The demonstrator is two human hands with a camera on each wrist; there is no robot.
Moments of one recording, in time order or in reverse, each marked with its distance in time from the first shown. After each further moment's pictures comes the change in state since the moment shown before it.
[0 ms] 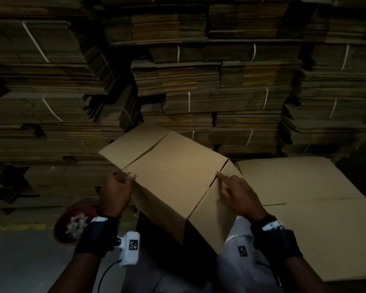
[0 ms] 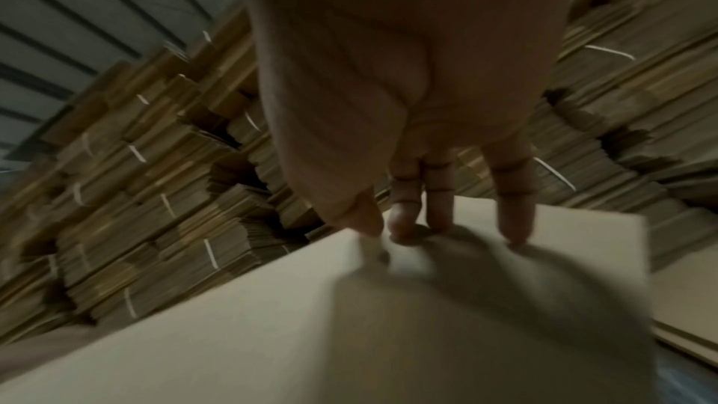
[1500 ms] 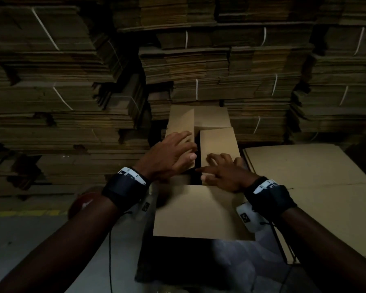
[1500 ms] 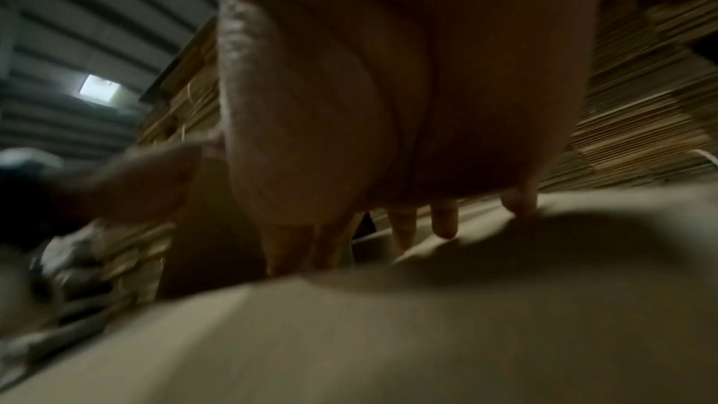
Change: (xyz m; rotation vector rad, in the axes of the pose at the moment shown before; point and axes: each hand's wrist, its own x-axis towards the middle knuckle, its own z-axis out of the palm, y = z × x) left_hand -0.024 0.103 0.002 0.468 -0.474 1.109; right_hand 0.015 -0.064 -0.008 -0.299 -0.330 -0.230
